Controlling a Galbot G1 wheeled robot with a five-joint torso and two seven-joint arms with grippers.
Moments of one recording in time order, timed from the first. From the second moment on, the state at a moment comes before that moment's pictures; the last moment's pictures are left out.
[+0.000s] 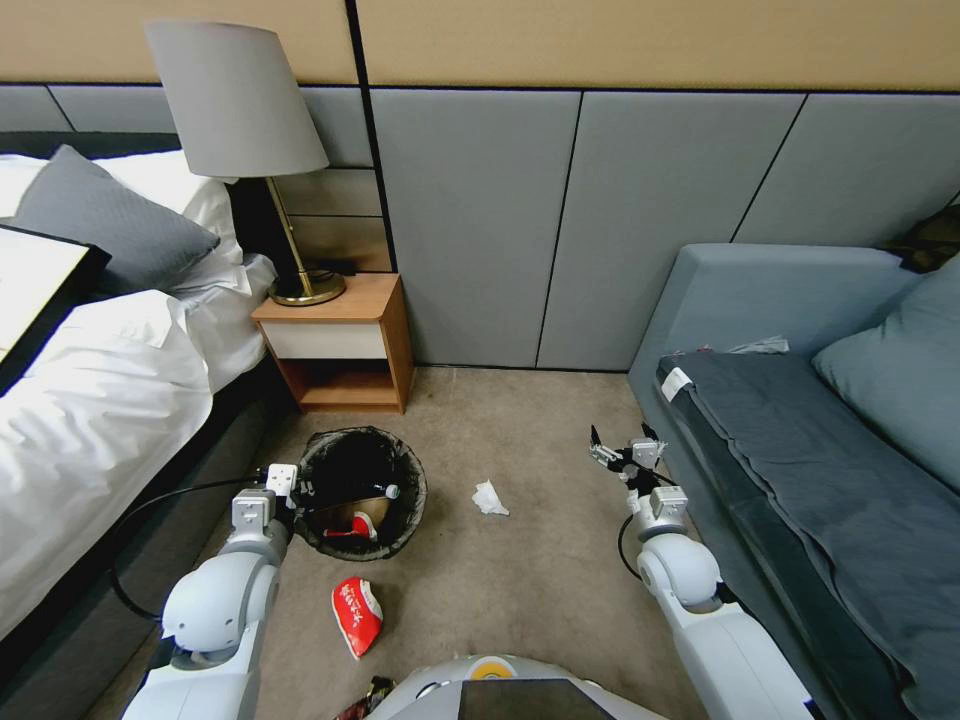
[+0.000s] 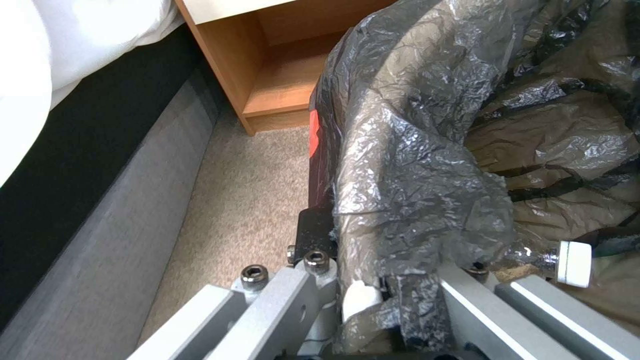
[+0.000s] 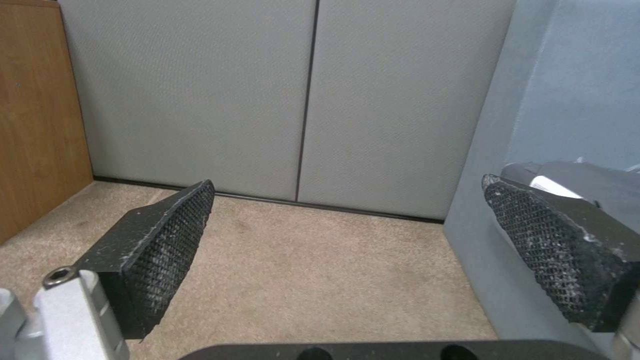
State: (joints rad) left arm 1.49 -1.32 -0.79 -2.23 -0.09 0.74 0.02; right arm -1.36 1.18 0.47 1.95 0.23 -0.07 0.20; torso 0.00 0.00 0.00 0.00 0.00
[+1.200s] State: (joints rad) left arm 1.49 -1.32 -0.79 -2.23 -0.09 0.74 0.02; right arm -1.35 1.16 0.45 1.94 0.23 -0.08 0.21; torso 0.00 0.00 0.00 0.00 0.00
